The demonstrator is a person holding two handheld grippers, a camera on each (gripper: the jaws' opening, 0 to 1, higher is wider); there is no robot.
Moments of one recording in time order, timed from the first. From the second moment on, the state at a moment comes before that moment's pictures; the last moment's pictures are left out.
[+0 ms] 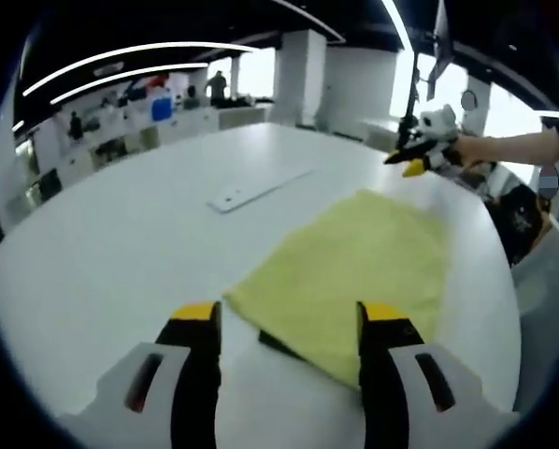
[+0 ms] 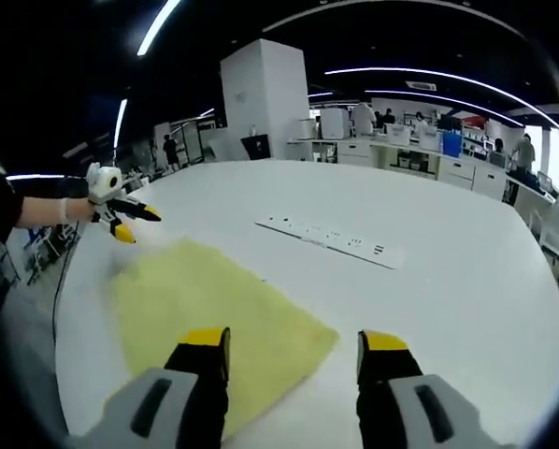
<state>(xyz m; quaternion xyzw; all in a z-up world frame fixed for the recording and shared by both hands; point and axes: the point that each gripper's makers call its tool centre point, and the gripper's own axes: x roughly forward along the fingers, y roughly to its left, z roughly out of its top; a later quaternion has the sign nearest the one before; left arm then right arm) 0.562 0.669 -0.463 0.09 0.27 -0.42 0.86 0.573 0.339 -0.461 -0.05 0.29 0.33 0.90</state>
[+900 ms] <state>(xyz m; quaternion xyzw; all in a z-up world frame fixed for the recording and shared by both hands) 0.484 0.712 -0.485 0.04 0.29 -0.41 0.86 0.477 0.347 -0.463 -0.03 0.29 0.34 0.89</state>
